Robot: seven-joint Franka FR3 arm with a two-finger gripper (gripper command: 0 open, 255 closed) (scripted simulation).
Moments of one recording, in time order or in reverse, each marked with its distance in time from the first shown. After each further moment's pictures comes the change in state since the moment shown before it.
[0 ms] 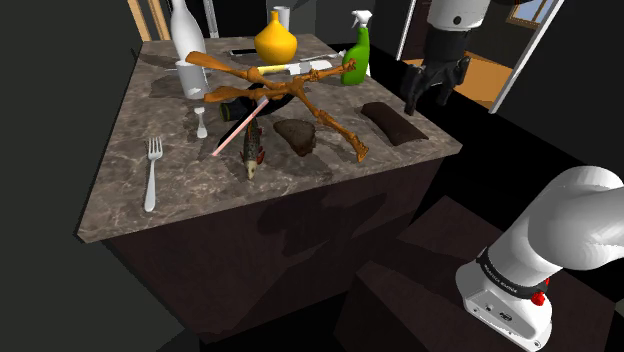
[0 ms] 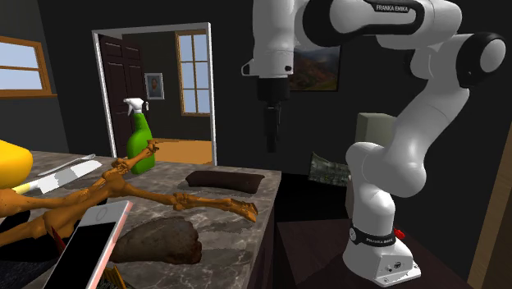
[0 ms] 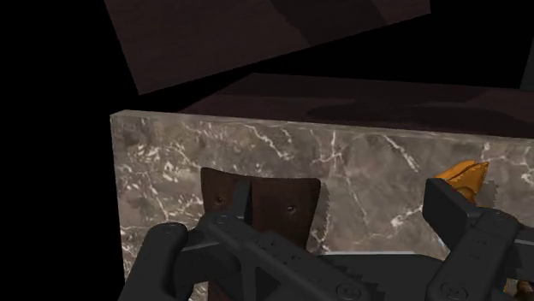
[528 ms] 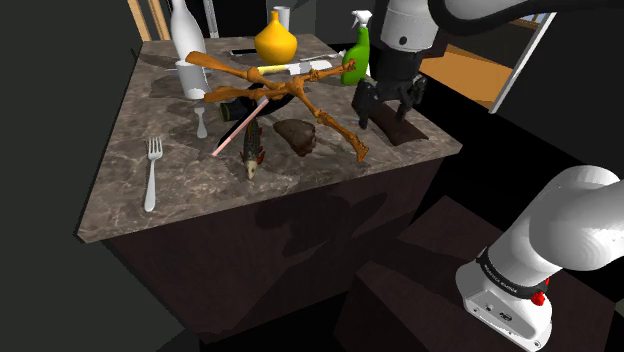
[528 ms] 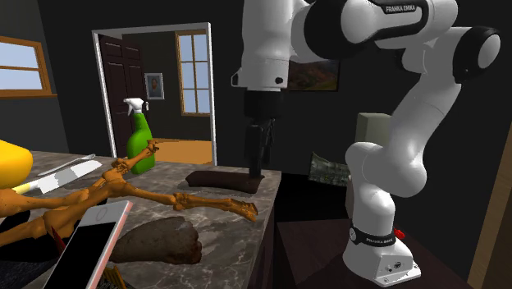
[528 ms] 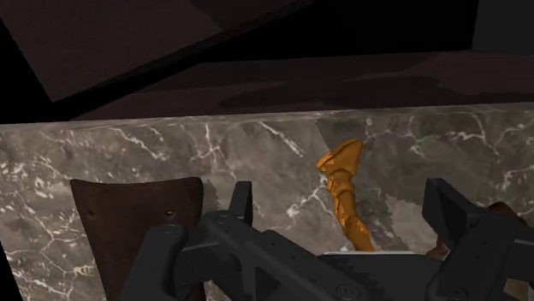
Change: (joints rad) arm 0.022 0.124 0.144 0.014 0.110 0.187 0.231
